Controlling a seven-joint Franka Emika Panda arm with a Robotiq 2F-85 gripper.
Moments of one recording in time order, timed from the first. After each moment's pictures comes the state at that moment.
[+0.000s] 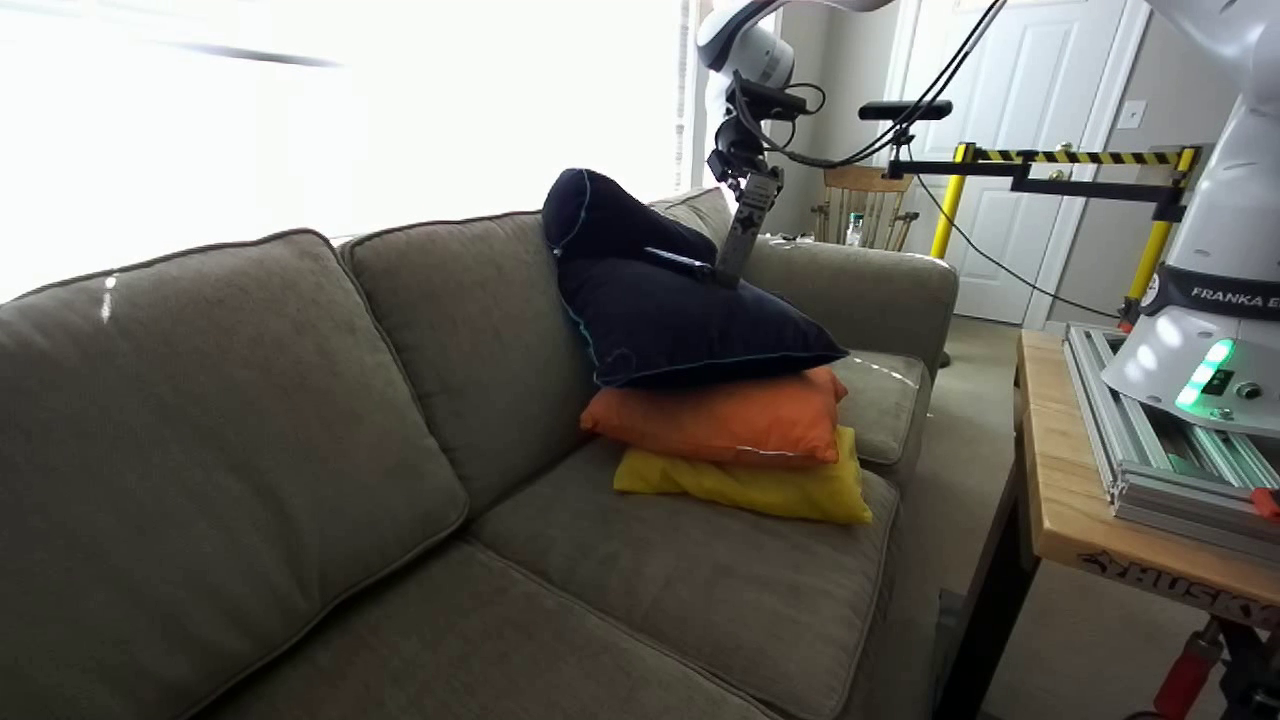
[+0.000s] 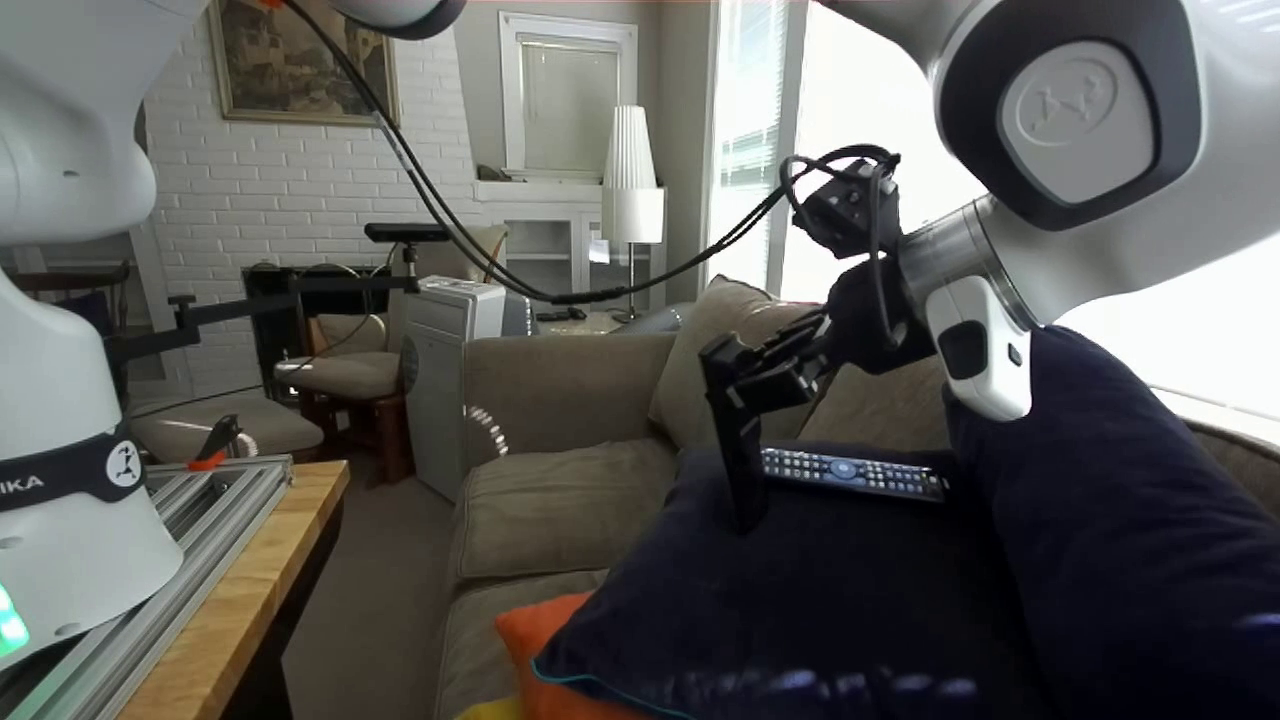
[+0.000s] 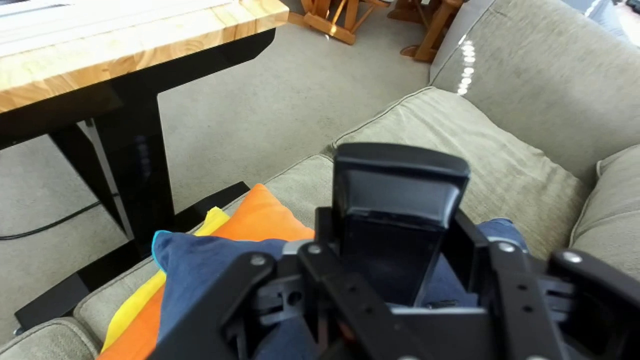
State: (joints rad) arm -0.30 0.84 -0.12 -1.20 0.55 1.17 0.24
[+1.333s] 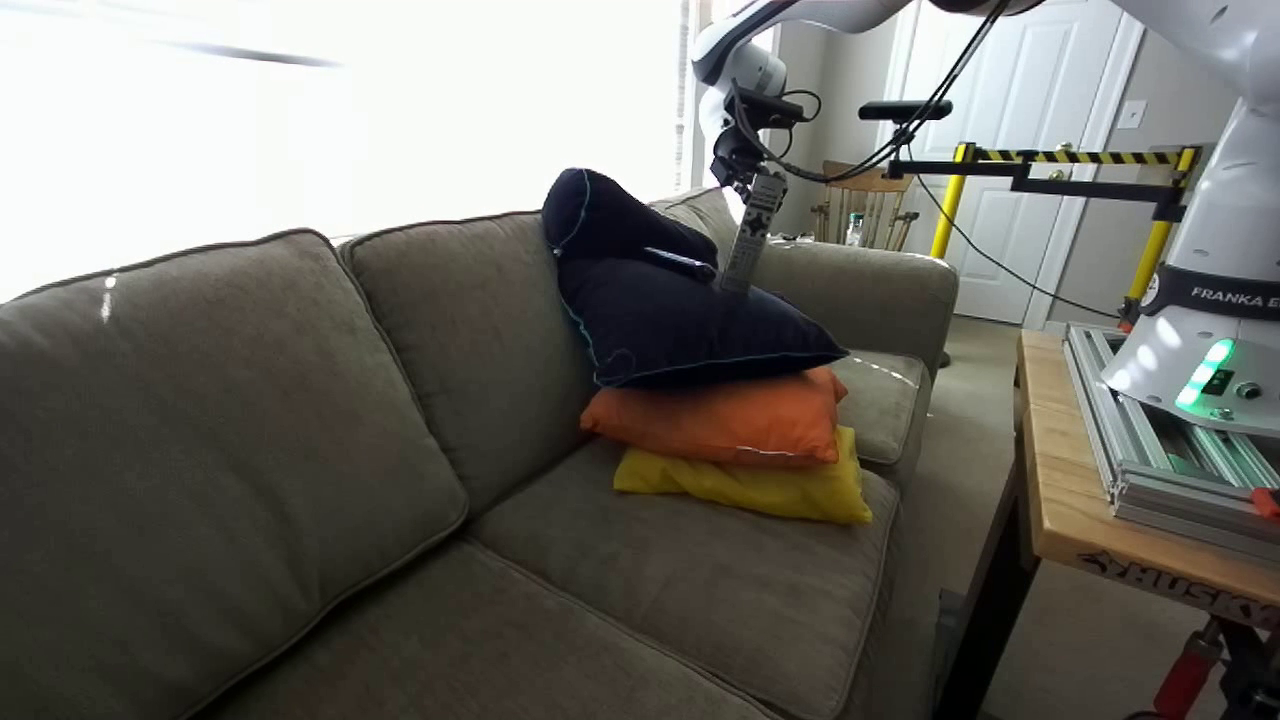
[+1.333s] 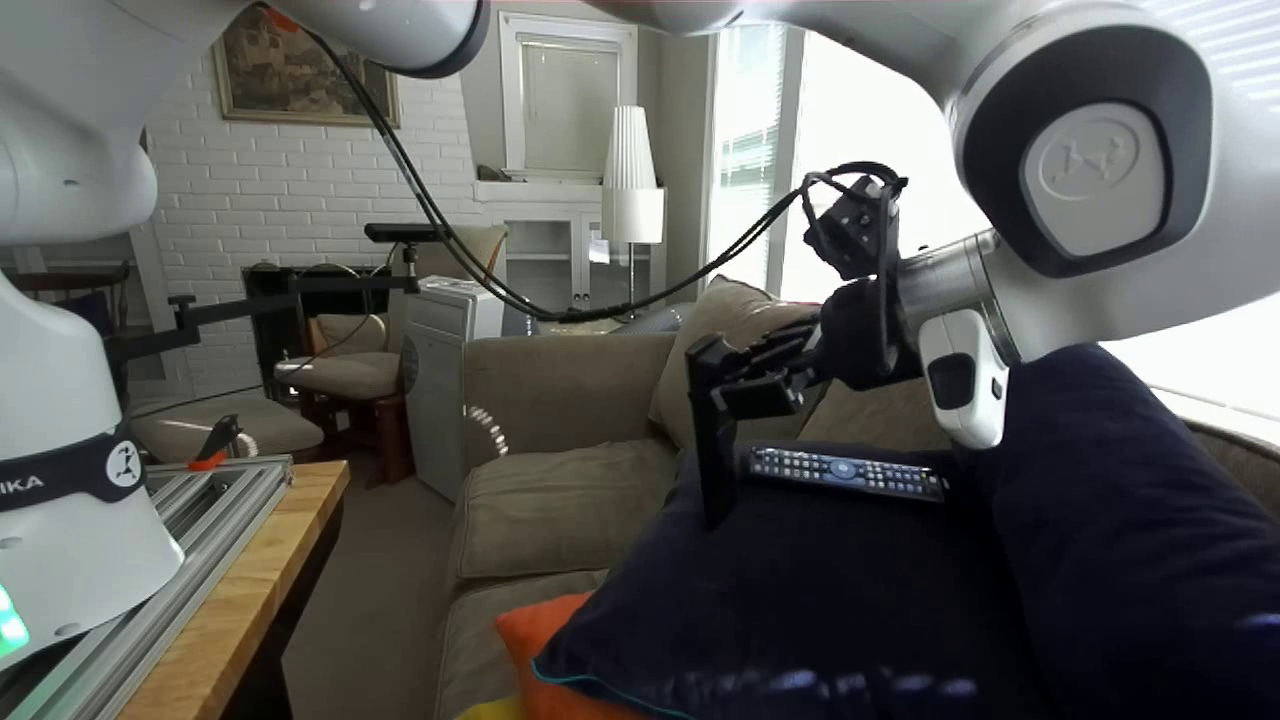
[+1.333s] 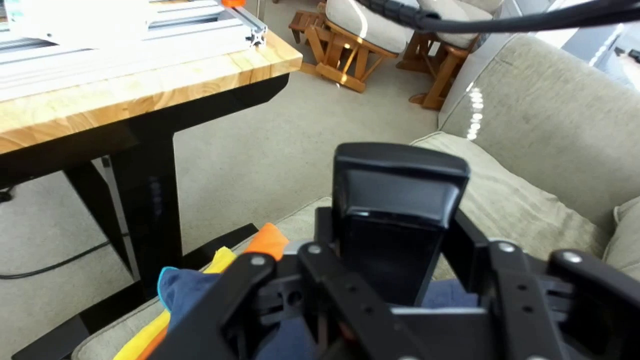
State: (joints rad) arm -0.32 0.93 -0.10 -1.10 0.56 1.03 0.25
